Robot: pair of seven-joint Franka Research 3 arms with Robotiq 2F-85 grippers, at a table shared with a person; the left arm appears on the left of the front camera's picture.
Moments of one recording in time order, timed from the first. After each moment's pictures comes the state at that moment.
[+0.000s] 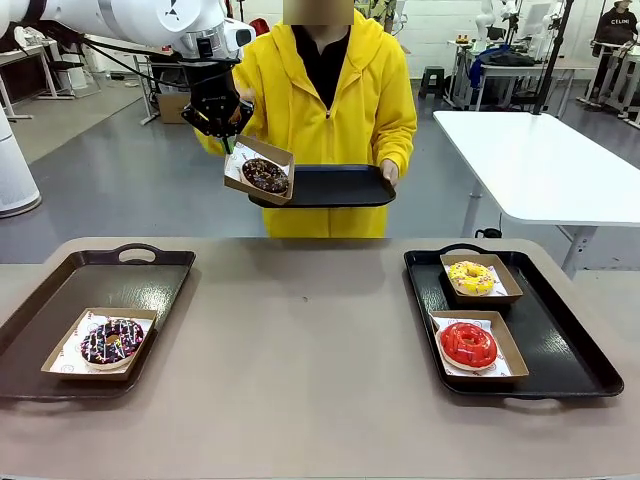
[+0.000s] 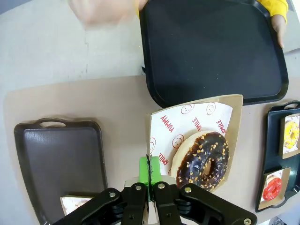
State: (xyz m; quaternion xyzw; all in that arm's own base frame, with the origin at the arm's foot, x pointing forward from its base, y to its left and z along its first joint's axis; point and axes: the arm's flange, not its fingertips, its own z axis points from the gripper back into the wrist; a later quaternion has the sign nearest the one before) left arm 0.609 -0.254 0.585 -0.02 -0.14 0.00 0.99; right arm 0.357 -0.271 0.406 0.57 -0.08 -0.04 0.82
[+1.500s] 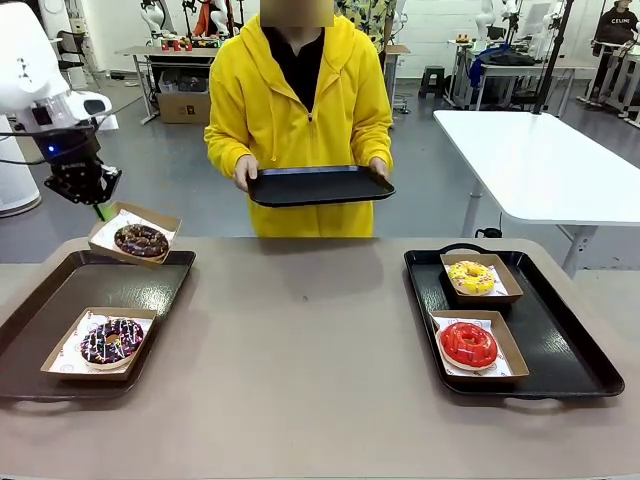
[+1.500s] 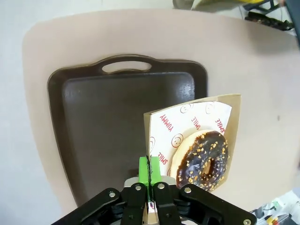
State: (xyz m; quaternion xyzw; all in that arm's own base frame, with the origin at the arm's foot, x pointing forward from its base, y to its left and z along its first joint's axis) left arm 0.568 -0.010 0.477 -0.05 -0.04 0.00 1.00; right arm 0.357 -0.272 0.406 0.57 -0.08 -0.04 0.82
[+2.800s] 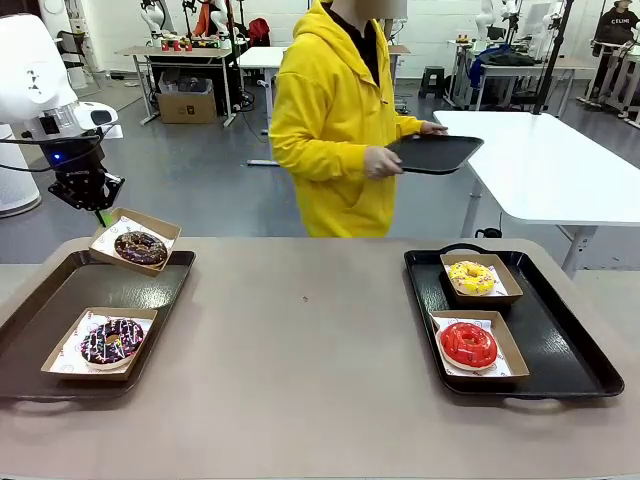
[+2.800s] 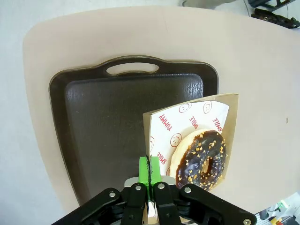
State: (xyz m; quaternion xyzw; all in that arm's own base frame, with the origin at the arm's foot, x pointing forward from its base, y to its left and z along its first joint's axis) left arm 0.576 -0.010 0.465 -0.04 -0.04 0.00 1.00; right arm 0.357 -0.272 0.406 0.57 -0.08 -0.04 0.82
